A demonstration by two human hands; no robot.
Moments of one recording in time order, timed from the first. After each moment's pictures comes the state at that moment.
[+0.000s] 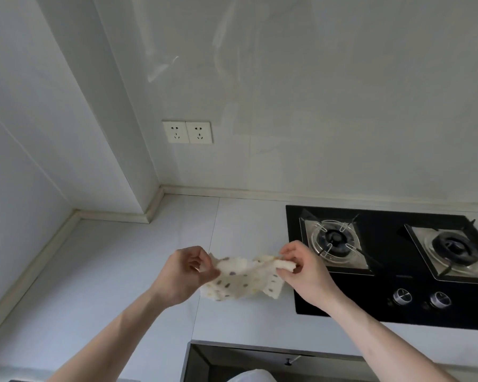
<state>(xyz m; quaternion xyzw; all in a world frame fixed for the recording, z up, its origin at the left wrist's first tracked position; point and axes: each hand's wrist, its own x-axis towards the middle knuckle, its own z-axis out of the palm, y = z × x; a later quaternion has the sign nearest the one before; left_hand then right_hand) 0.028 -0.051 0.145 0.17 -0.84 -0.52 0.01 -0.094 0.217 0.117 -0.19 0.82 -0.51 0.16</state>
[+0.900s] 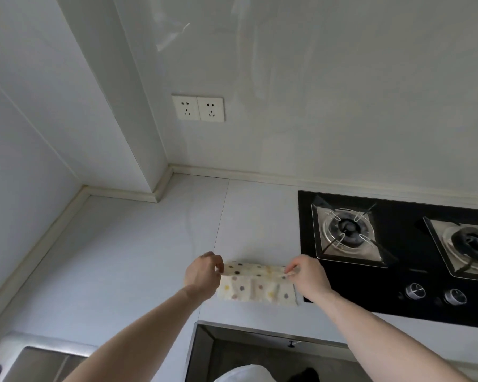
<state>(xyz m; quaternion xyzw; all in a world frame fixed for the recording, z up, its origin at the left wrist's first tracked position) 0.002 -0.045 0.021 0.22 -0.95 -0.21 -0.07 -0.117 0.205 0.022 -0.12 0.94 -0.26 0.20</state>
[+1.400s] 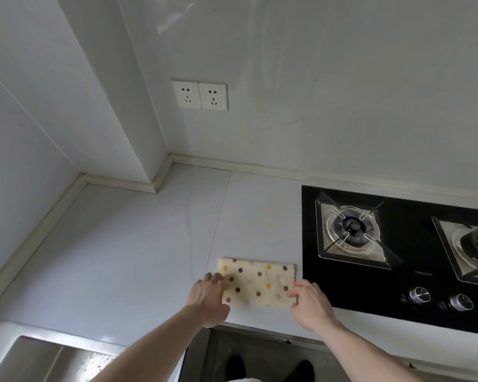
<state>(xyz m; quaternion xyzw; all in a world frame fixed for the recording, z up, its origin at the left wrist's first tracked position) 0.029 -0.021 -0.024 0.13 -0.95 -0.13 -0.25 -0.085 0.232 -0.030 -0.21 0.94 -0.10 0.25</state>
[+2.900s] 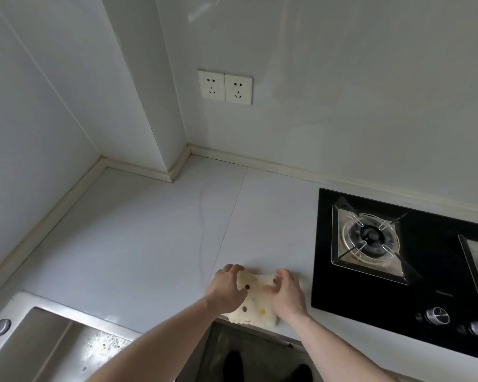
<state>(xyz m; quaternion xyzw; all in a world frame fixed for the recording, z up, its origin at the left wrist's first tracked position) 0.010 -0.009 -0.028 0.25 -0.89 -0.35 -0.18 -0.073 0.157 -0.042 -0.09 0.91 -0.29 0.29</state>
